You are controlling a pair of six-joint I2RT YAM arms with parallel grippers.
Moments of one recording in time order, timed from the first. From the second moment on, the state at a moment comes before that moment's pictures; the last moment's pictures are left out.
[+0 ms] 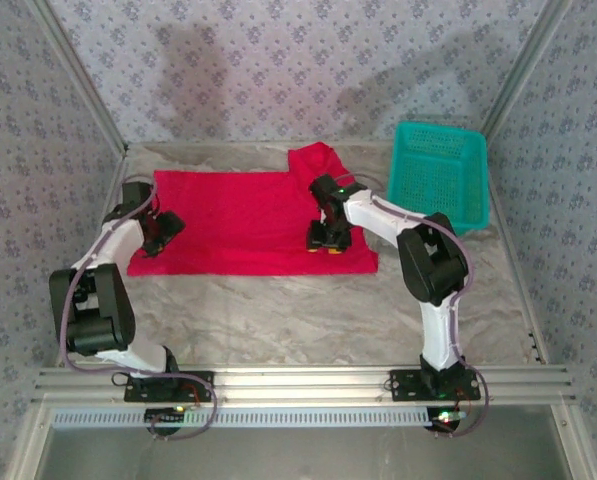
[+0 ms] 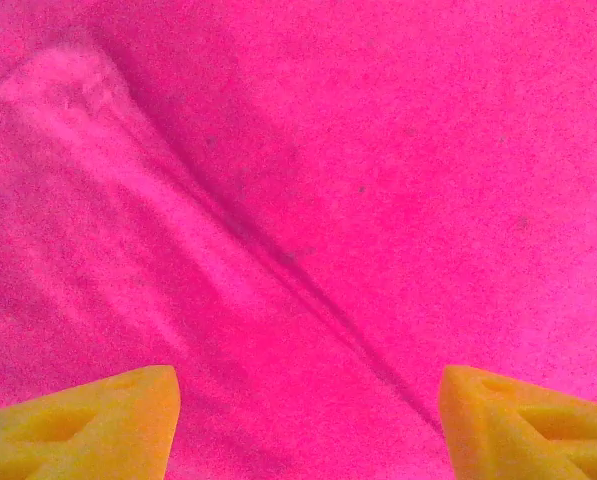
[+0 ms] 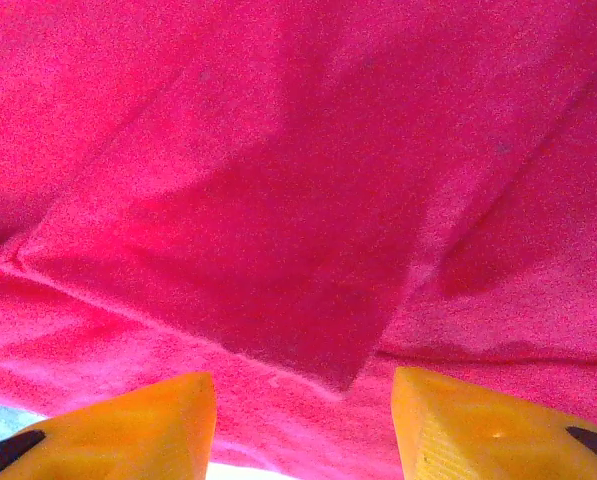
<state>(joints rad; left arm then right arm) 0.12 1.54 1.00 -0.55 0.06 -0.68 0.57 2.02 1.53 -0.87 -0.17 0.56</state>
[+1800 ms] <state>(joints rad) 0.25 1.72 0.92 -0.32 0.44 -0.72 0.50 1.96 1.30 -0.59 -0.13 0.59</state>
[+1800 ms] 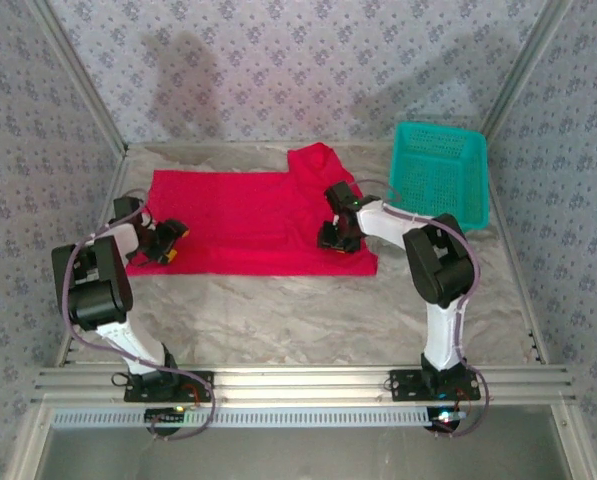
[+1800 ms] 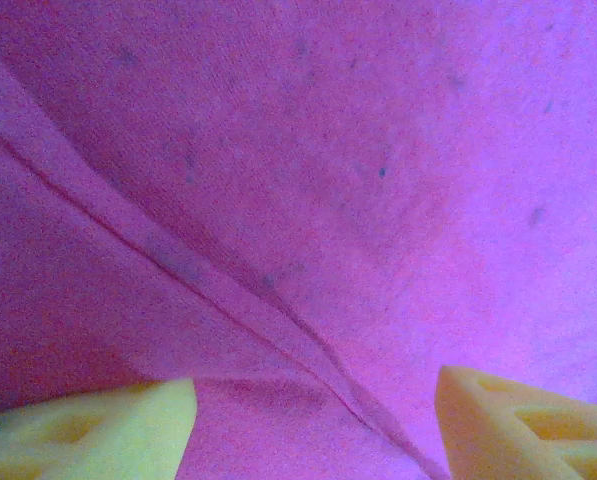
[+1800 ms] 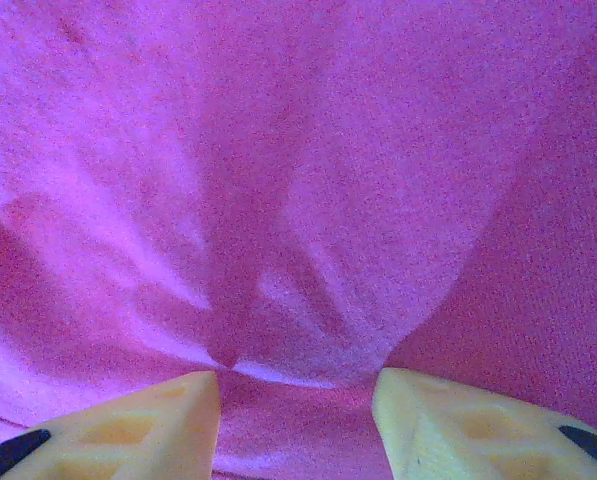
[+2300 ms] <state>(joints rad) 0.26 1.20 0.54 -0.53 0.36 -0.72 0.75 1.58 0.86 -0.65 -0.06 0.65</state>
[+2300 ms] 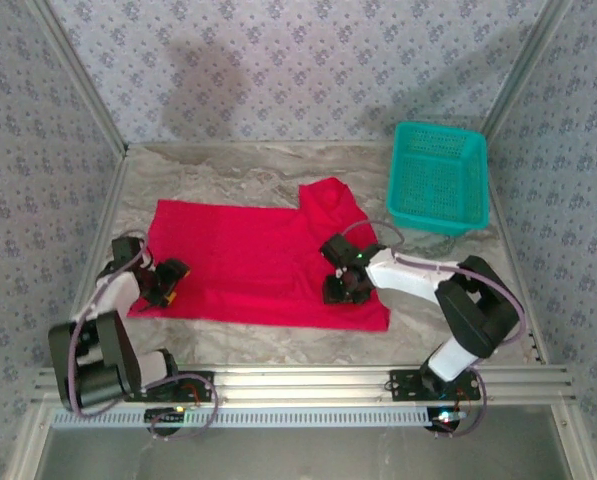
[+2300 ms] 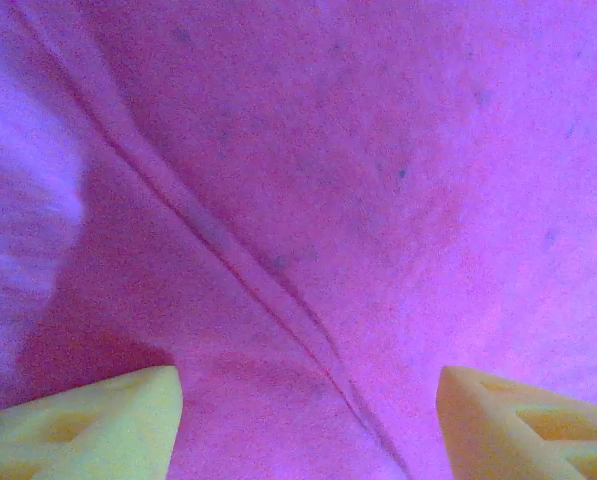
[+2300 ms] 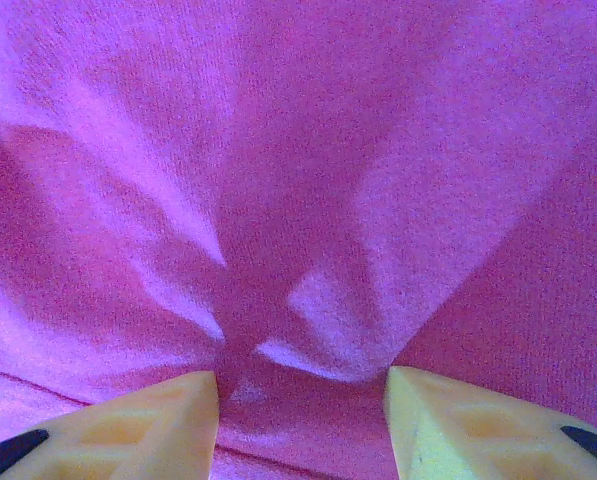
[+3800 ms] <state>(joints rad) 0.20 2.28 1.89 -0.85 0.17 -0.60 0.31 2.50 2.25 -0.89 0.09 0.46</state>
